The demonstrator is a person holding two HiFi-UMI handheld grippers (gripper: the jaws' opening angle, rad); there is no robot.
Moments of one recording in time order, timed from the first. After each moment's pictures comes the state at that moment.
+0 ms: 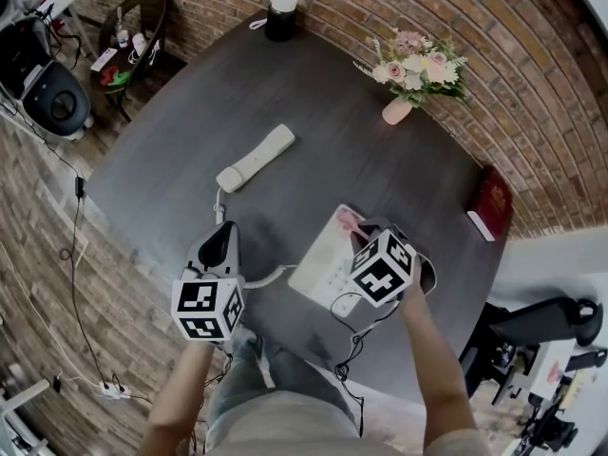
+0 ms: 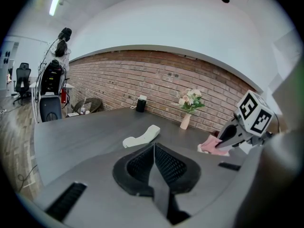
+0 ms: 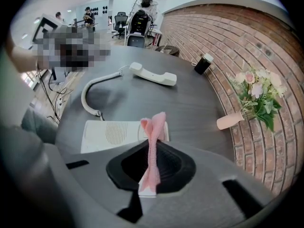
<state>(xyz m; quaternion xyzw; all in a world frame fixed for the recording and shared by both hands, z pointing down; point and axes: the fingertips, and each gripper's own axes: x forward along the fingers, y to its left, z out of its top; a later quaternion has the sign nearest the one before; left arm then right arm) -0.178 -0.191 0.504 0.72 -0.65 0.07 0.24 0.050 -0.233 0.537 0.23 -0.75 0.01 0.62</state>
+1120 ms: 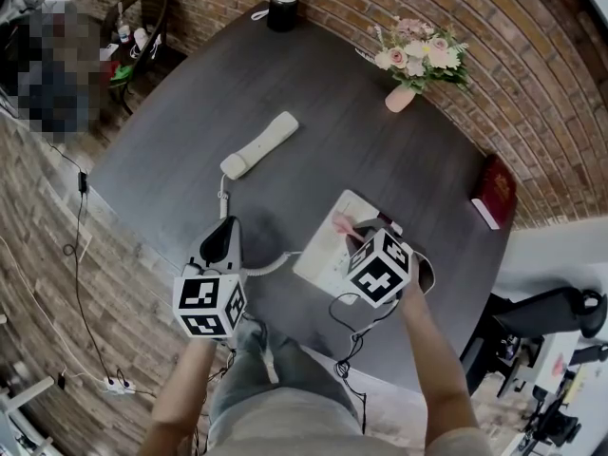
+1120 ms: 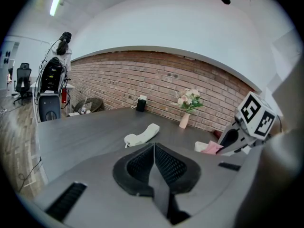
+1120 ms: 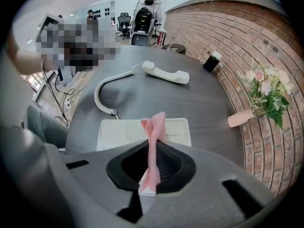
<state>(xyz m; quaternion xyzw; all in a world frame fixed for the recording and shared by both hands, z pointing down) -0.177 -0.174 0.504 0.72 -0.65 0.07 0.24 0.039 -0.194 0.548 0.19 -0.75 0.03 0.63</state>
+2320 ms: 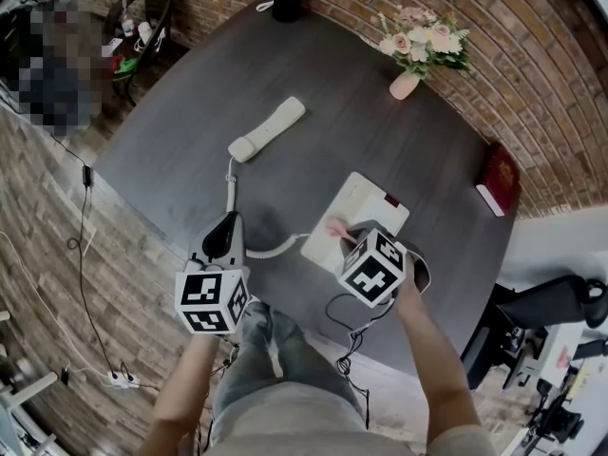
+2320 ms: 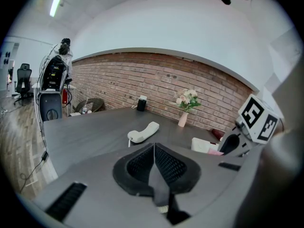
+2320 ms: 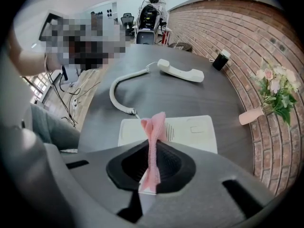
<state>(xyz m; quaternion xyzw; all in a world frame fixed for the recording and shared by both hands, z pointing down) -0.180 -0.143 0.504 0.72 -0.65 0.07 0.24 0.024 -0.145 0.560 0.17 -0.76 0.05 0.63</state>
